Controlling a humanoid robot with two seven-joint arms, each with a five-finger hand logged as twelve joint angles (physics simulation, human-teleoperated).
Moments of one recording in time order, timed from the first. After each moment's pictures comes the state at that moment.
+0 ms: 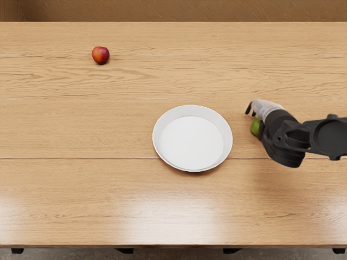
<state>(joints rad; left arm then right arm) 0.00 0.00 0.04 -0.12 0.23 0.10 0.27 1.44 -0.38 -0.58 1.34 -0.66 -0.50 -0.61</state>
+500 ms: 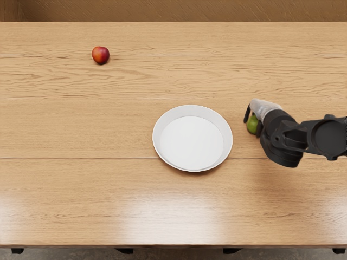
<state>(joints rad) 0.00 0.00 0.04 -0.12 0.23 0.10 0.27 1.44 -0.37 -0.57 1.33 -0.66 -0.51 -0.61</state>
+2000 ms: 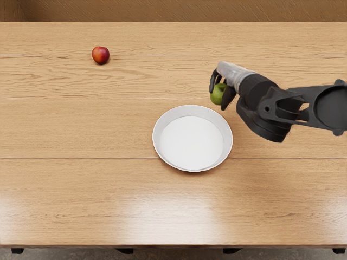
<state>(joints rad) 0.00 0.00 0.04 -0.12 0.23 0.10 0.27 1.62 -0.39 -0.40 1.49 -0.64 -0.50 -0.61</state>
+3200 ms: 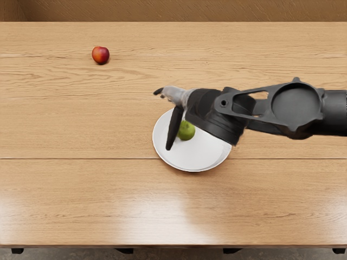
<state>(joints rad) 0.00 0.00 0.04 -0.12 0.23 0.10 0.27 1.51 -0.21 -0.11 1.43 -0.39 -0.37 -0.61</state>
